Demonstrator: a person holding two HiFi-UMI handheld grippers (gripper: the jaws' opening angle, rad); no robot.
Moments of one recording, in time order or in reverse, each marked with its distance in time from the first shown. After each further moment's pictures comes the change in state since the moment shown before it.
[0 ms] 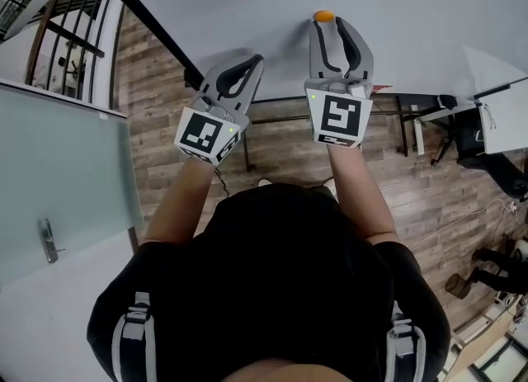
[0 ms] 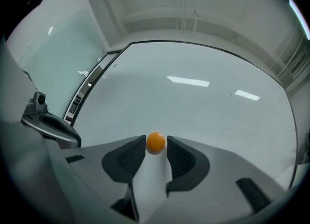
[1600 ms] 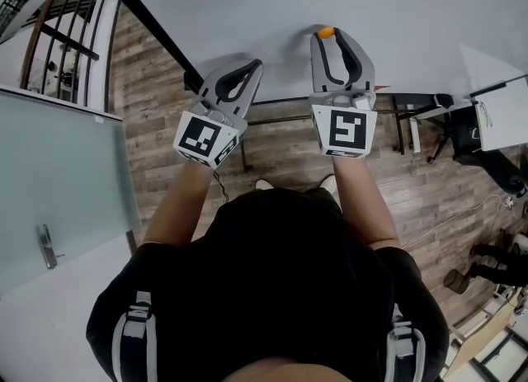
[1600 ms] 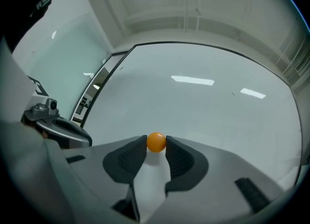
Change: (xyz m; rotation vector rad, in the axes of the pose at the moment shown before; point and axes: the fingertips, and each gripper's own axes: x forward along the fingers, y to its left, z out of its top) left arm -0.010 0.003 -0.004 -0.029 -0.011 -0.022; right arm -0.016 0.015 0.002 -0.003 0.007 0.070
